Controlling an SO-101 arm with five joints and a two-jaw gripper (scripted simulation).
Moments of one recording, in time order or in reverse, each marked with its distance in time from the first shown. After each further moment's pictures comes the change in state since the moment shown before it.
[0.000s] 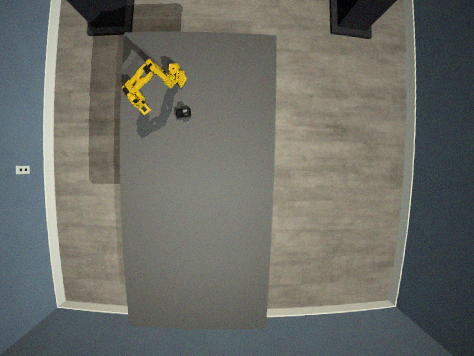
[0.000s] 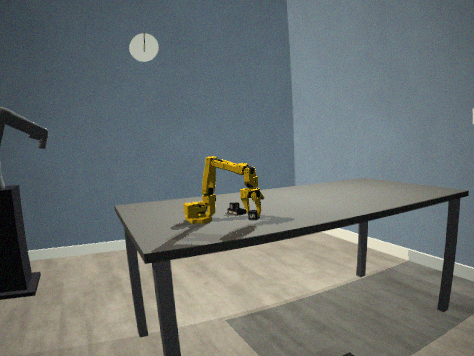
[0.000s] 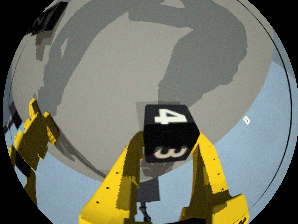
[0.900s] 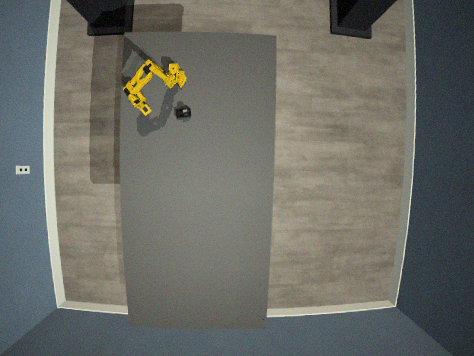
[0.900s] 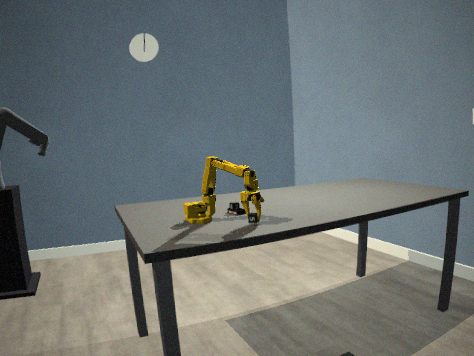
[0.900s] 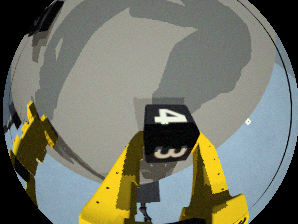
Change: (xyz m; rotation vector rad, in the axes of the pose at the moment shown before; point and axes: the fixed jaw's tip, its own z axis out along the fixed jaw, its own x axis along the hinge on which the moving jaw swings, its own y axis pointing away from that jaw) arm 0.000 0.001 0.011 -0.004 0.000 0.000
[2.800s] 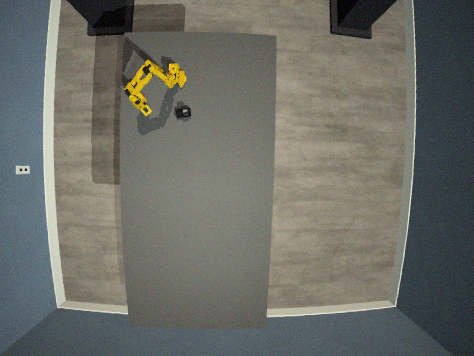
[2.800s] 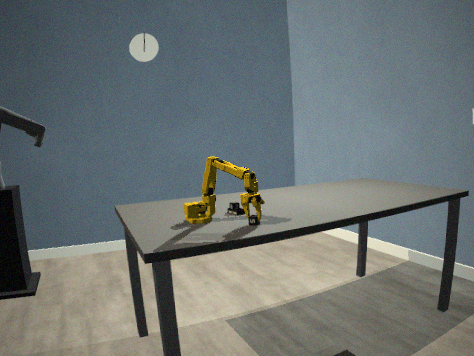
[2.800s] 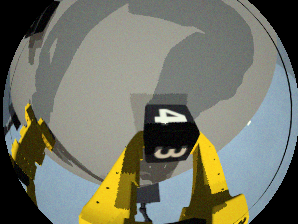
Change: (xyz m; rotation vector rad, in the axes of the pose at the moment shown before) arm 0.000 -0.001 0.008 0.005 0.000 0.000
